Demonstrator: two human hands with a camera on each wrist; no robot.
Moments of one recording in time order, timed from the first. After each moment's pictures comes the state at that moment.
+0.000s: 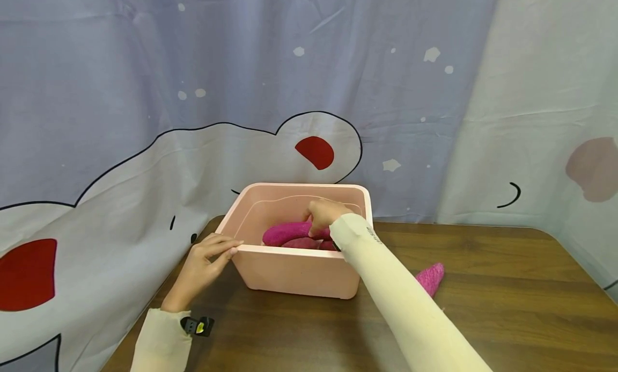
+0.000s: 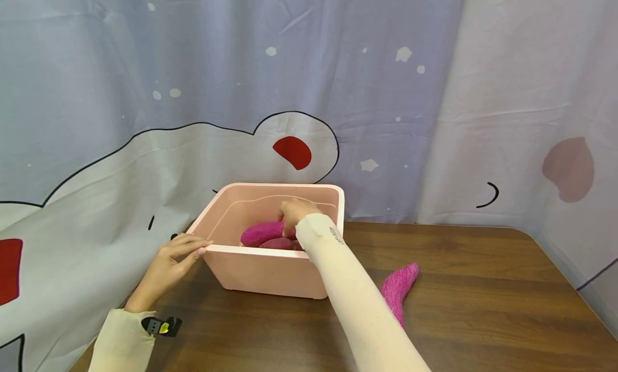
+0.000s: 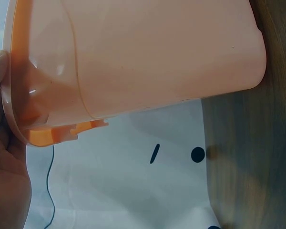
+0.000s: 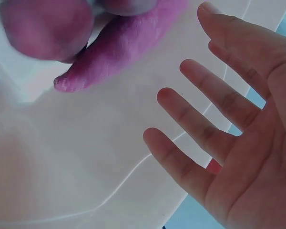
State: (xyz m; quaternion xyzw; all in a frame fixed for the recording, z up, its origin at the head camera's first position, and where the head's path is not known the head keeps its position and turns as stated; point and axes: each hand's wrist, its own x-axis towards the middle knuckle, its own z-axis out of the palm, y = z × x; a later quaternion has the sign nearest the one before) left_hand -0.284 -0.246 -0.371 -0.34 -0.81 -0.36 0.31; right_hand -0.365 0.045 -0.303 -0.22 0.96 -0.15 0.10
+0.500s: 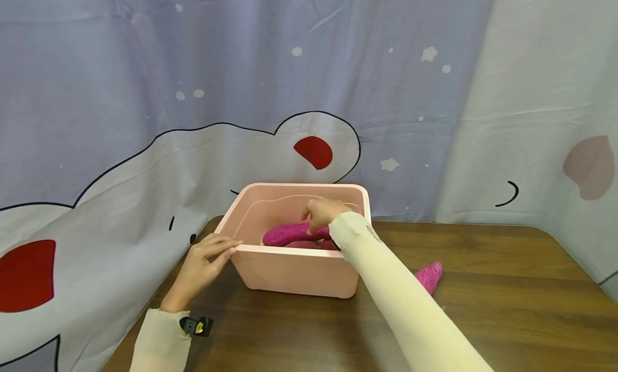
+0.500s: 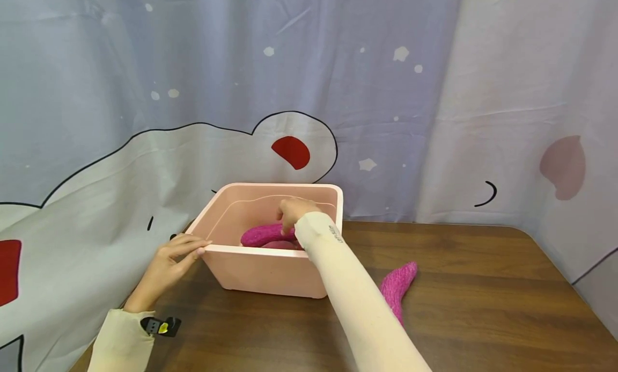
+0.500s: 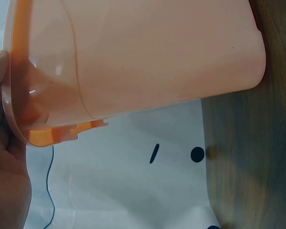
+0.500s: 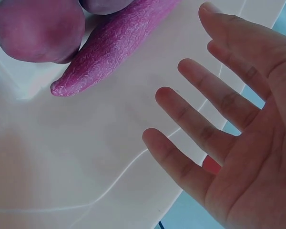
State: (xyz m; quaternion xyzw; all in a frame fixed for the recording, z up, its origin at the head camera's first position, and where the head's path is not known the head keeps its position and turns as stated) left_hand -0.284 -0.246 -0.371 -0.34 -0.81 -0.37 0.31; right_hand -0.361 0.047 -0.297 -0.20 0.96 -0.14 0.11
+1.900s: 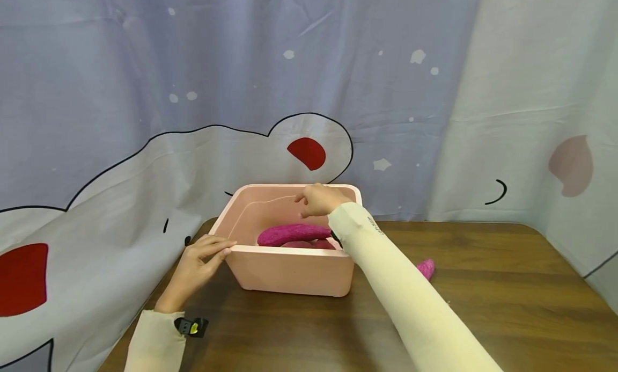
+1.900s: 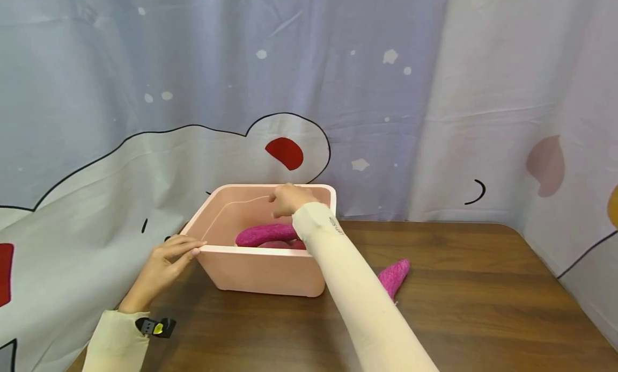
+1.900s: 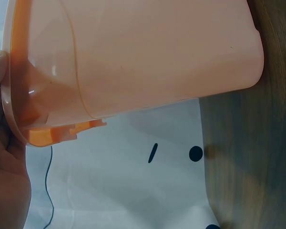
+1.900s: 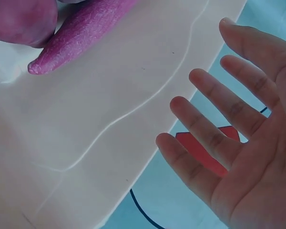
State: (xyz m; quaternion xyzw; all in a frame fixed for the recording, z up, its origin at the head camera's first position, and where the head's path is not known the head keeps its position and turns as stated) left_hand -0.291 -0.249 -0.371 -0.34 -0.81 -0.37 0.31; right_hand -0.362 0.051 -0.267 -0.22 0.96 -0.15 0.06
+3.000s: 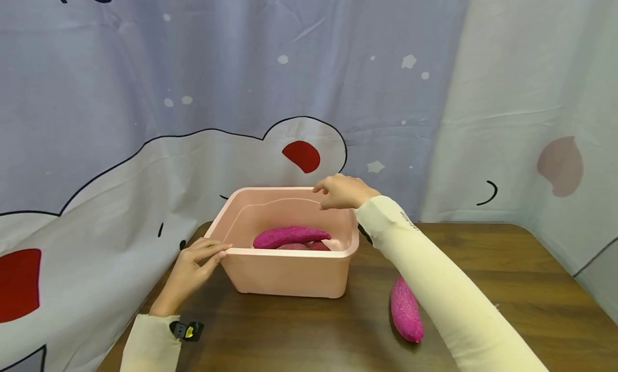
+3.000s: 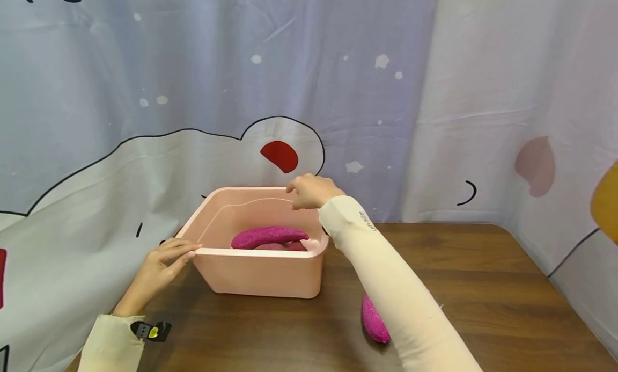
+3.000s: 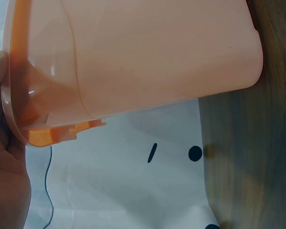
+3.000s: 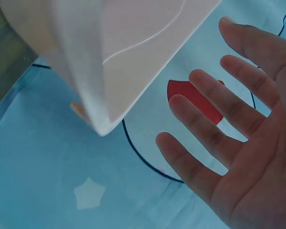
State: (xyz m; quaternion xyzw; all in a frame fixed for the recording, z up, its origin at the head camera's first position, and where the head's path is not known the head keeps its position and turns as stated) left_hand -0.300 -0.250 -0.374 -0.35 -0.80 -0.37 0.32; right_hand -0.351 0.103 -0.241 -0.21 0.97 -0.11 0.03
